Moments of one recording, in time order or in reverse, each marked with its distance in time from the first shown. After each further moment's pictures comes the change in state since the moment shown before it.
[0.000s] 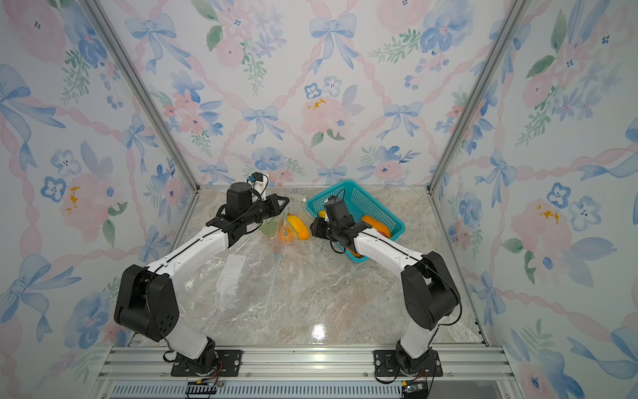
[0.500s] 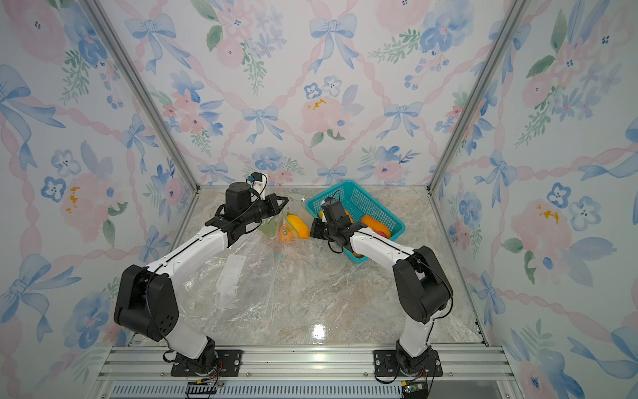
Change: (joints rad) left arm 0.011 -0.004 0.000 -0.001 0.013 0.000; right arm 0.002 0.043 0.036 -0.002 -0.008 -0.079
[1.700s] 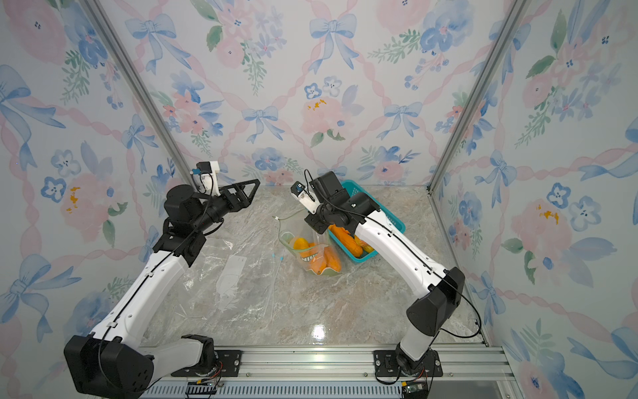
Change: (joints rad) left arm 0.184 -0.378 -0.147 0.043 0.097 0.093; right arm 0.135 -0.127 0.456 -0.664 0.187 -0.959
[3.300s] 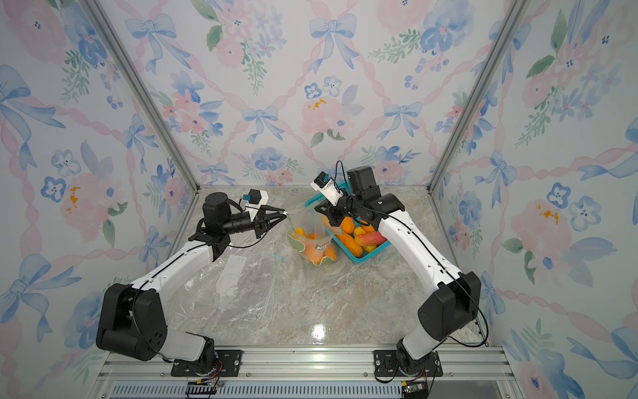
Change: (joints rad) left arm -0.066 0.247 -0.068 0.191 0.499 0.742; right arm -0.260 -0.054 -0.136 0.234 -0.592 -0.005
